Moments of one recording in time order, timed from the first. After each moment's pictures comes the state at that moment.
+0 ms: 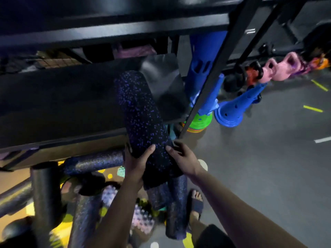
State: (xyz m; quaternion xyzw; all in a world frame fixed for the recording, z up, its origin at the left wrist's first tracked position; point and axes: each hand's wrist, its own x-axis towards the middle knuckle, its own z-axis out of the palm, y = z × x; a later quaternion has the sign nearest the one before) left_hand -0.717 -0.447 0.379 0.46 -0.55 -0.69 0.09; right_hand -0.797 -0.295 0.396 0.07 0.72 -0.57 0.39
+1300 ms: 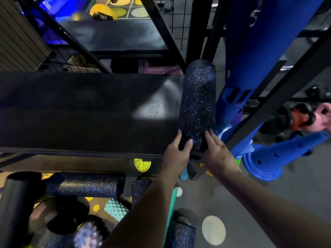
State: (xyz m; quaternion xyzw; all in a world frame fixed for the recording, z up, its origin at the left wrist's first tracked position) left_hand -0.929 -0.447 0.247 0.37 -0.74 -0.56 0.03; right_hand -1.010 -0.319 0.264 -0.29 0.92 -0.22 0.15
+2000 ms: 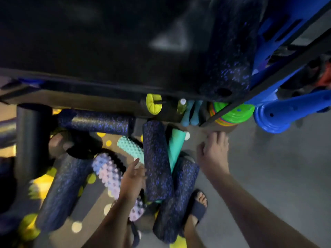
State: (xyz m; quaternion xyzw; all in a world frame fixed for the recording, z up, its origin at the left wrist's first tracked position) left_hand -0.600 -0.433 0.108 0.61 -0.46 -0.65 0.00; right_hand -0.820 -0.290 0.164 -0.27 0.94 -0.22 0.03
